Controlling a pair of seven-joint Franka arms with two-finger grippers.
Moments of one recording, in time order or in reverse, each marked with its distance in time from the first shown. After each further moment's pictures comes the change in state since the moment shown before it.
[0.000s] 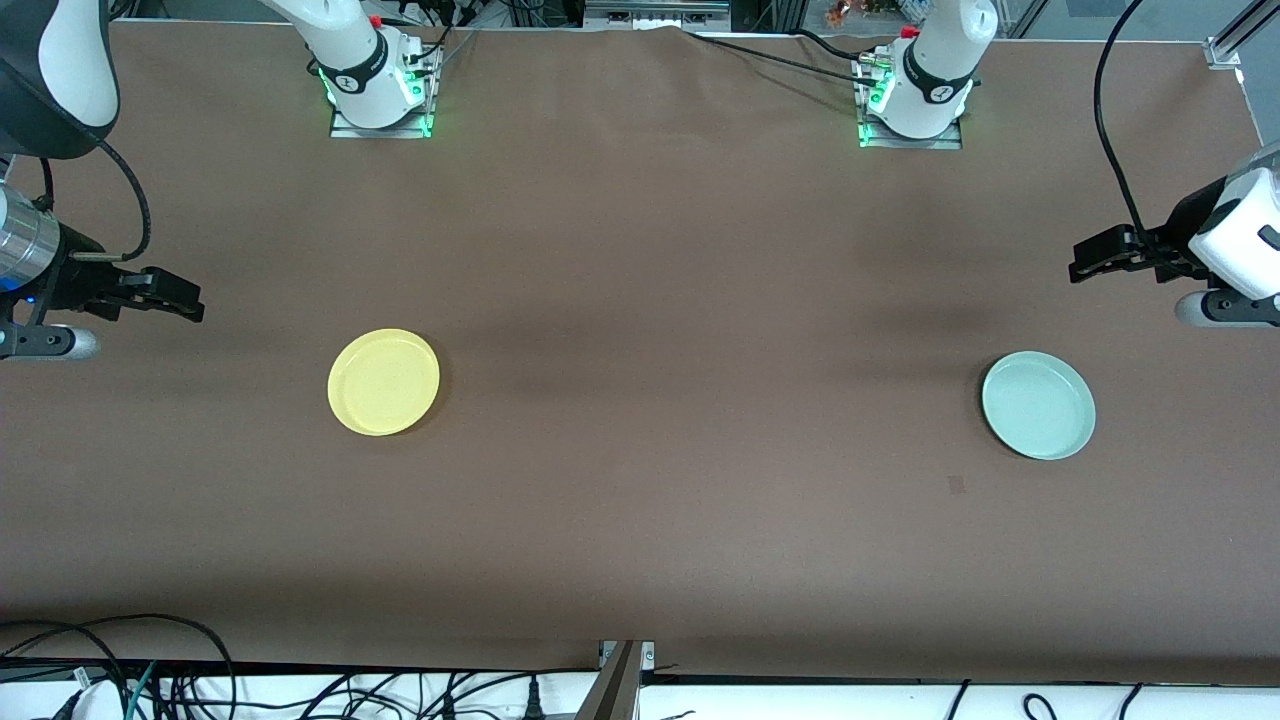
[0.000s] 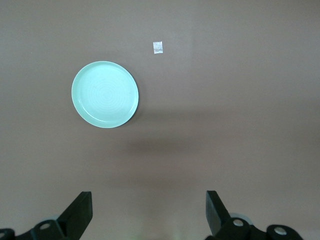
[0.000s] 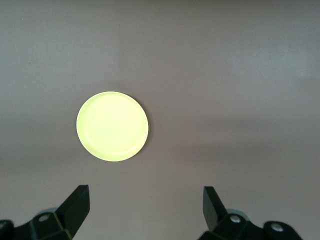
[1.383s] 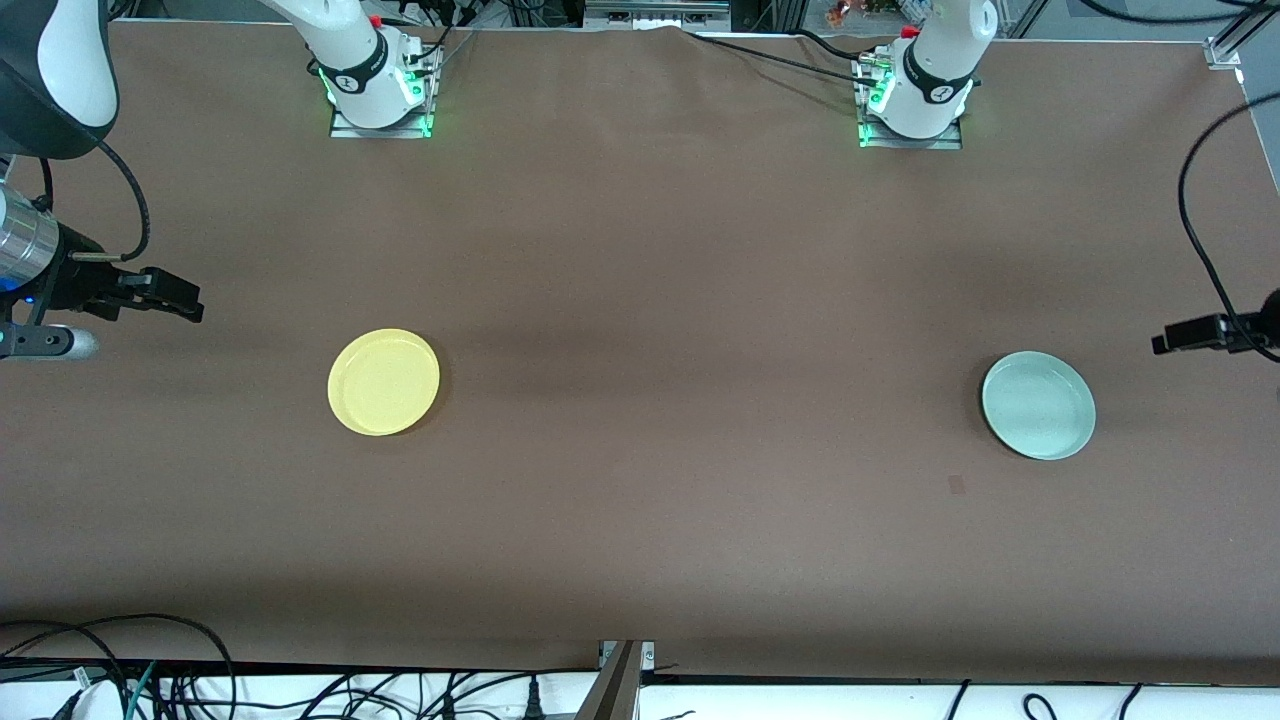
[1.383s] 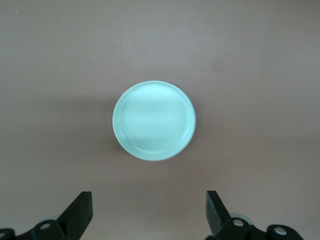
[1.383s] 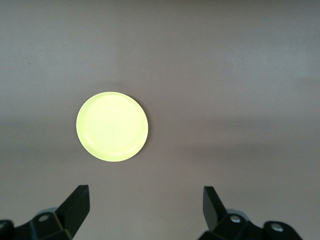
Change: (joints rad) left arm 0.288 0.254 0.026 0.020 -0.073 0.203 0.292; right arm -0.001 0.000 0.000 0.000 0.000 0.001 0.001
